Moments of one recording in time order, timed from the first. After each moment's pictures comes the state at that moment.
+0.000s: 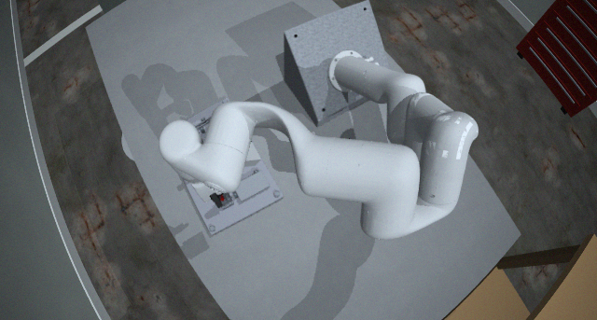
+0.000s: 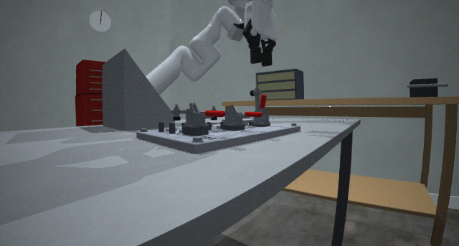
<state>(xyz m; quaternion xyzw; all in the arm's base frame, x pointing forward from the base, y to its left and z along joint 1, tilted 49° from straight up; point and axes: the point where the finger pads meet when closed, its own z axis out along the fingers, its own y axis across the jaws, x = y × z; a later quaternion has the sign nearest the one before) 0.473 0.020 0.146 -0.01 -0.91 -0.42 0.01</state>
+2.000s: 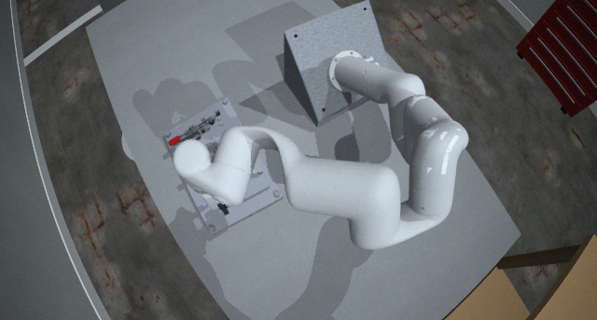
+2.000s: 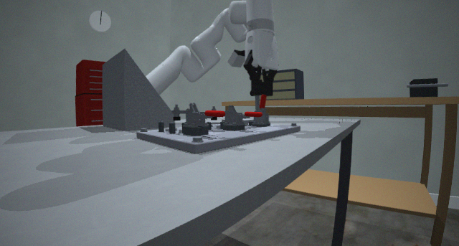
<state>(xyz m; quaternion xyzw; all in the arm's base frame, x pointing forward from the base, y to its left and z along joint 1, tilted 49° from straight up) 0.473 0.085 0.091 -0.01 -0.91 -0.42 0.01</state>
